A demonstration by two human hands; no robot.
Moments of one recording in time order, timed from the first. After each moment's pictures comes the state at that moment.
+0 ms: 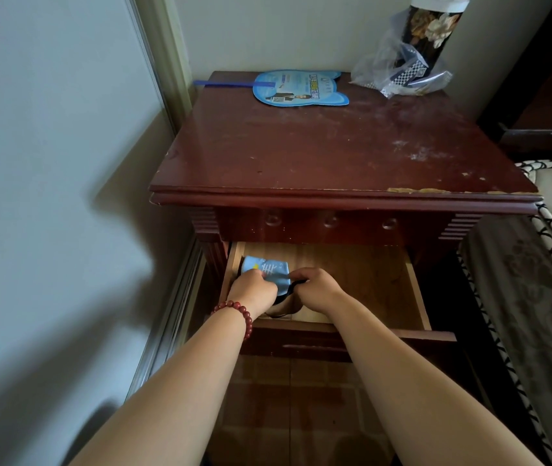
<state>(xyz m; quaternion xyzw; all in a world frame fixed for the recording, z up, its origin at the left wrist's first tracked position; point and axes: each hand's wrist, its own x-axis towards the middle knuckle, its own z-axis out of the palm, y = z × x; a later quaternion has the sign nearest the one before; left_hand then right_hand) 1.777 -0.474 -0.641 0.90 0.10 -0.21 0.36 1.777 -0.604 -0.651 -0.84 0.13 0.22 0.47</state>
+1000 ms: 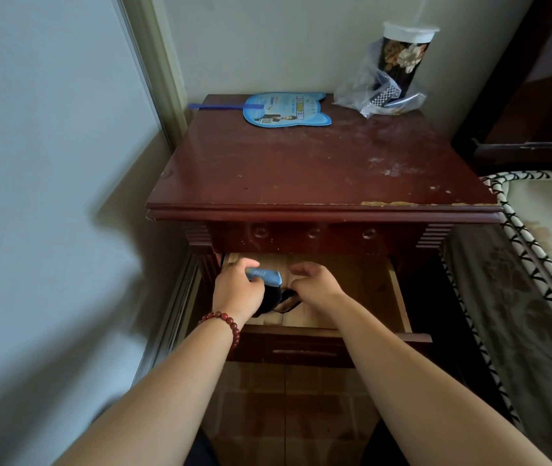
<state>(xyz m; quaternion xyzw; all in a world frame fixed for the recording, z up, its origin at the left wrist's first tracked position) 1.767 -0.472 -0.620 0.91 0.09 -0.02 0.41 1.770 -0.622 -0.625 -0.82 0.13 0.15 0.53</state>
